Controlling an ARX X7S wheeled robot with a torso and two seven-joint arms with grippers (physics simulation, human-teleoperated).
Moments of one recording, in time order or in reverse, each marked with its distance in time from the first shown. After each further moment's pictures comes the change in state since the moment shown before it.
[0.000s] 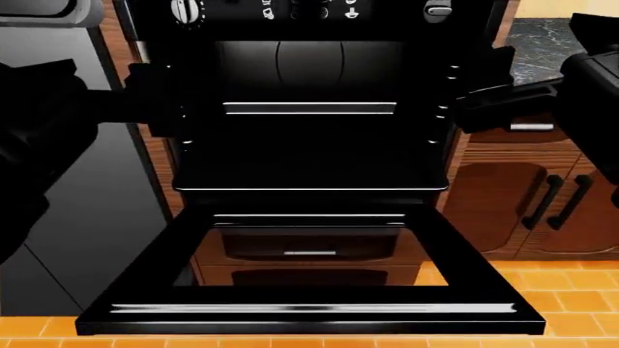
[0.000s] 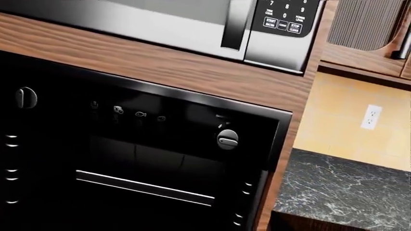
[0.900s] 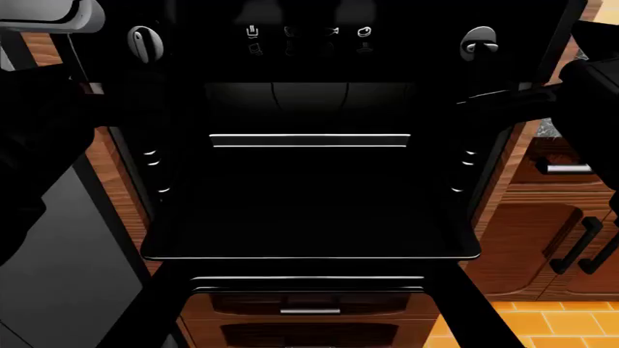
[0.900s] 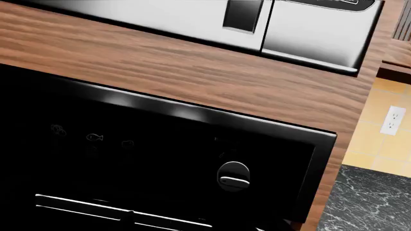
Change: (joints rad) left arm -0.002 -0.037 0.038 0.006 -0.014 0.028 -0.012; right arm -0.005 0.029 -0.040 -0.008 0.018 -0.041 0.027
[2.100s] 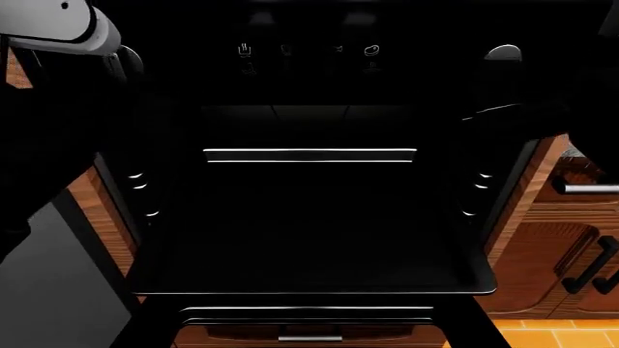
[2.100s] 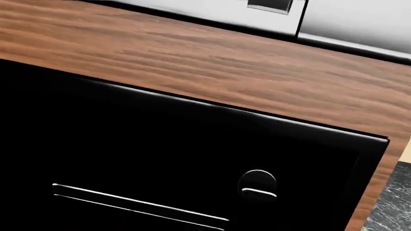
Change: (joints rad) left arm -0.074 -0.091 0.149 -0.004 -0.256 0.057 -0.128; right arm 0.128 0.096 -0.144 0.004 0.357 -0.116 0.201
